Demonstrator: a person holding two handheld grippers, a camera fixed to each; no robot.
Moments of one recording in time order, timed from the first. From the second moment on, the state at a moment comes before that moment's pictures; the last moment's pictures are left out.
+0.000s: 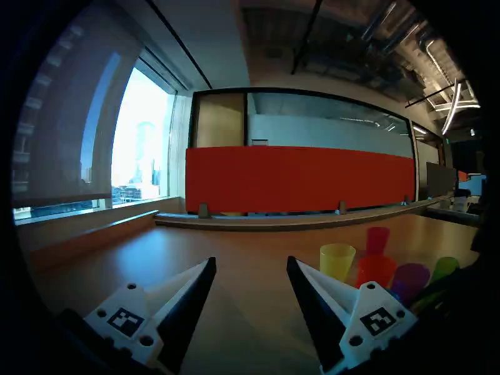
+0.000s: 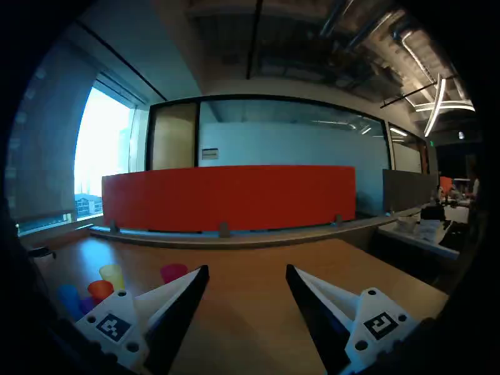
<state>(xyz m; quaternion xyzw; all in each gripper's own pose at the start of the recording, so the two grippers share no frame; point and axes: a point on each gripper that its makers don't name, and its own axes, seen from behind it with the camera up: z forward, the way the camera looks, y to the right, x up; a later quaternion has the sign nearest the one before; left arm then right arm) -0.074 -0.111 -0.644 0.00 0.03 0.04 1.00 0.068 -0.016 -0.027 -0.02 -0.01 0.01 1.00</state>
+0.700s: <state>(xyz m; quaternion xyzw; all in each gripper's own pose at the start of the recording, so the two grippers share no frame) -0.074 -0.111 -0.641 0.00 0.03 0.04 1.00 0.074 -0.007 -0.031 -0.01 0.00 0.01 1.00</state>
